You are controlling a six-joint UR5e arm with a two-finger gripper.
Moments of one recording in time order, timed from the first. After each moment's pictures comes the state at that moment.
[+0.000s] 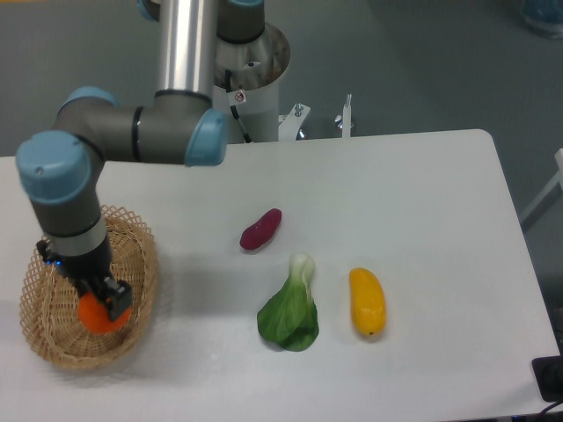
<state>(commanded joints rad) 2.01 -1.93 -1.54 -0.95 1.48 0.65</state>
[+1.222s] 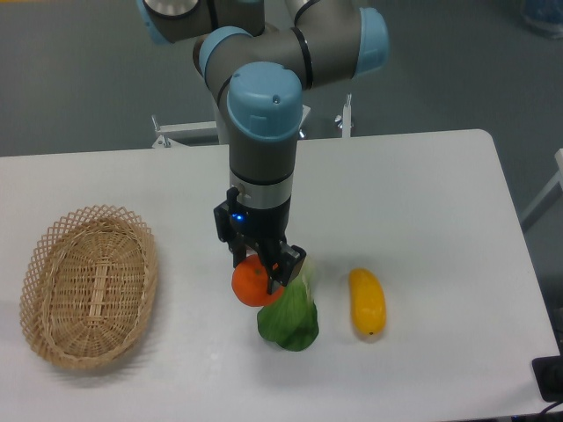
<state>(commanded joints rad) 2.32 -1.84 -1.51 -1.11 1.41 1.04</state>
